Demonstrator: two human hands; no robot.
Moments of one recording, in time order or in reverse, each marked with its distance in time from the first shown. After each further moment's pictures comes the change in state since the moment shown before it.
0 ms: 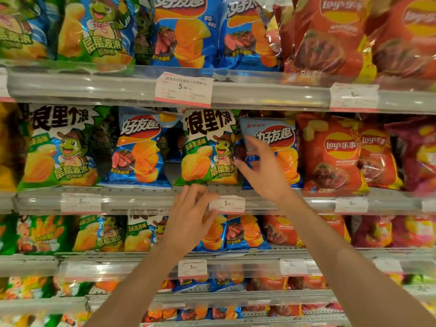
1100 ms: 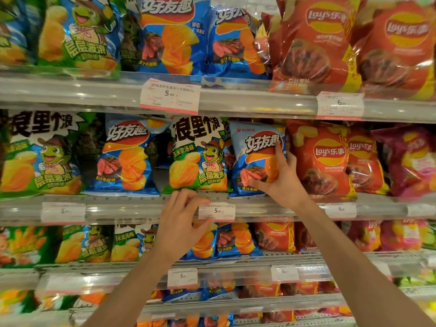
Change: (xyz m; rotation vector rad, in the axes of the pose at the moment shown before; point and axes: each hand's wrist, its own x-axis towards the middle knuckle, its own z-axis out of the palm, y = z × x) left_hand 0.006 -0.003 0.010 -0.066 0.016 -0.051; right_hand -0.005 0.048 -0.049 -0.098 -0.024 0.192
